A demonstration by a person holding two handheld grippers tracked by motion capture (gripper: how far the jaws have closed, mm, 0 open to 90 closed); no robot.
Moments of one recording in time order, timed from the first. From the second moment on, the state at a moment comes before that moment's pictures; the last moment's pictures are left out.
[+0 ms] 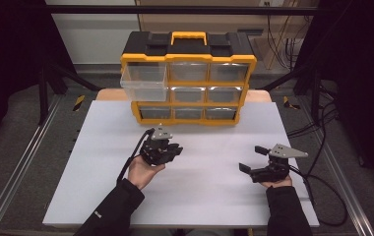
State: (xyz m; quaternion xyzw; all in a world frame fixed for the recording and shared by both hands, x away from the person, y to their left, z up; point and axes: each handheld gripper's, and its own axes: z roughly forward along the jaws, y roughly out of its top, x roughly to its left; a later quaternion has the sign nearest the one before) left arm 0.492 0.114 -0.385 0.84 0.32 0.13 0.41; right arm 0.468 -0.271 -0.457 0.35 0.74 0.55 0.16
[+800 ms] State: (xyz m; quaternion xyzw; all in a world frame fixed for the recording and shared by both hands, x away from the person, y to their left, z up) left arm 0.497 0.139 -0.359 0.84 0.32 0.15 0.41; right arm 0.468 -0.271 -0.457 0.35 0.74 0.55 0.16
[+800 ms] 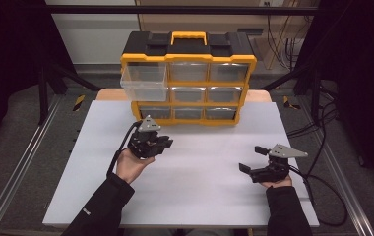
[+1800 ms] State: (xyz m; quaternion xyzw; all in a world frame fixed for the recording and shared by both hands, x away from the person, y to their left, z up) left arm 0.498 0.161 -0.323 0.83 0.32 0.17 0.42; right arm 0.468 -0.271 -0.457 0.35 0.74 0.55 0.16
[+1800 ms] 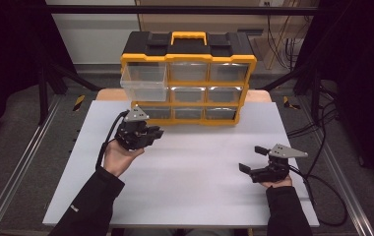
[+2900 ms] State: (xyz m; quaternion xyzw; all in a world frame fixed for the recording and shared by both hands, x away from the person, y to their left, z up) left arm 0.496 0.174 -0.287 0.82 0.32 0.19 0.43; right arm 0.468 -0.271 -0.457 0.35 0.75 0.54 0.16
